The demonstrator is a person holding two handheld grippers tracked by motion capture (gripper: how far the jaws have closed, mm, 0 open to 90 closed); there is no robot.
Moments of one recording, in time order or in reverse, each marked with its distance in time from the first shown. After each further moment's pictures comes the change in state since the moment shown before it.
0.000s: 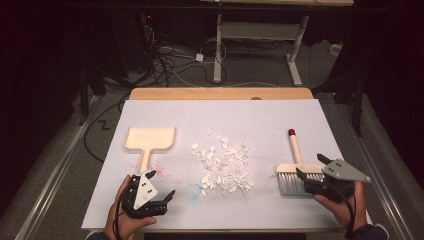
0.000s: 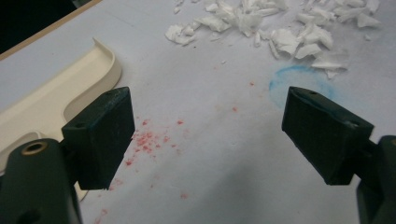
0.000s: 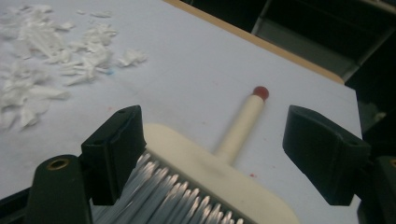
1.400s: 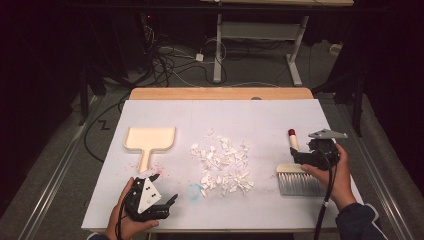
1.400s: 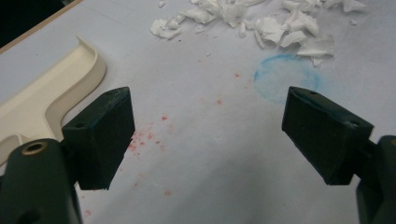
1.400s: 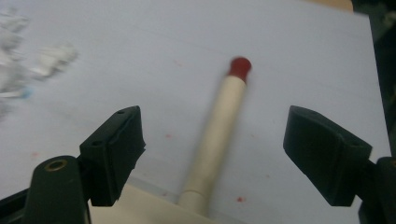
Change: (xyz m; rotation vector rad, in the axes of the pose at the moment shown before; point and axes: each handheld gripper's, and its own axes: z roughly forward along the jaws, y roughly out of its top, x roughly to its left) left arm -0.009 -0.004 -0.002 0.011 -0.024 0.029; right arm -0.040 0.036 0.081 0.336 -0.073 0.252
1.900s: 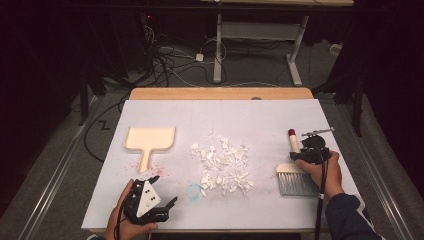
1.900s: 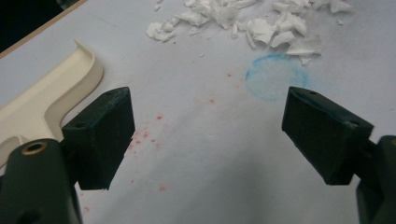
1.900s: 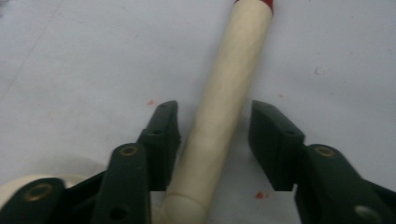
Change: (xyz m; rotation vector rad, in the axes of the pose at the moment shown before) left arm -0.004 0.000 -0.005 -0.007 -0.003 0.017; right arm -0.010 -0.009 0.044 0.210 0.094 0.069
